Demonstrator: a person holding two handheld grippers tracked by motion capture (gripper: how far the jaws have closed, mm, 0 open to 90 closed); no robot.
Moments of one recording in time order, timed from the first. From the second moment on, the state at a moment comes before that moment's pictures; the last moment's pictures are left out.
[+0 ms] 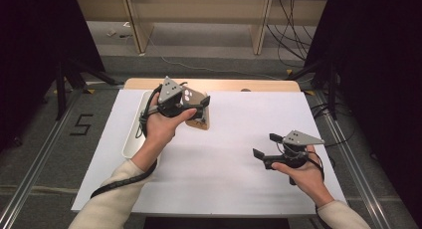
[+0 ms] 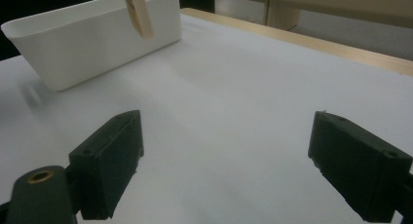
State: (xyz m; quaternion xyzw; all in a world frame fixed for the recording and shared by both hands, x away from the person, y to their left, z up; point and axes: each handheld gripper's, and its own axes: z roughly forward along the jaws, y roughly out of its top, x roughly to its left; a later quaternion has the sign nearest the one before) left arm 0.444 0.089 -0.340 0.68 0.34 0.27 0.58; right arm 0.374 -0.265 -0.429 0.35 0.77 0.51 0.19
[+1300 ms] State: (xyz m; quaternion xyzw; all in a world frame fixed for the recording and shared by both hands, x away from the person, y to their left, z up) left arm 0.452 0.113 -0.330 0.68 0.35 0.28 0.58; right arm 0.374 -0.264 -0.431 0.35 0.77 0.51 0.19
